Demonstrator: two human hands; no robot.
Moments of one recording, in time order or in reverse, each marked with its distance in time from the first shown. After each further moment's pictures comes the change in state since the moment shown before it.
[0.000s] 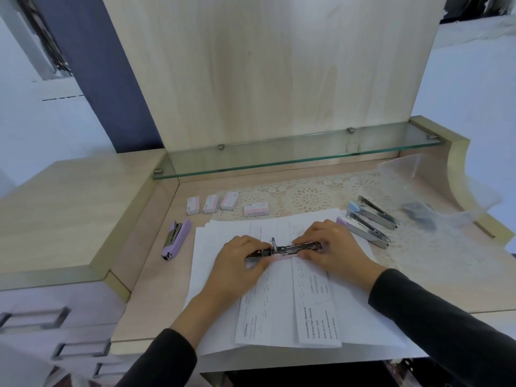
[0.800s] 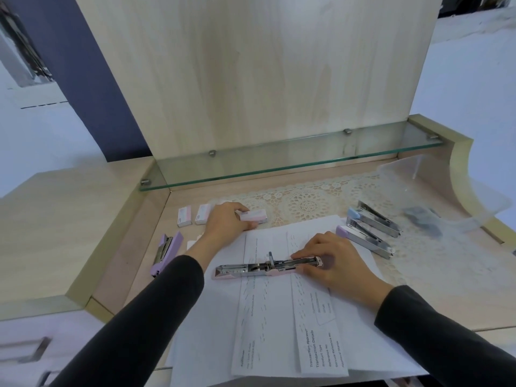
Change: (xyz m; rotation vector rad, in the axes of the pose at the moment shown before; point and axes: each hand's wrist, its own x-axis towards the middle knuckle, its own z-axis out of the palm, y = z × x) left_hand 0.109 -0.039 -0.002 0.106 -0.193 -0.525; right_hand 0.000 0.011 0.008 0.158 0.047 0.034
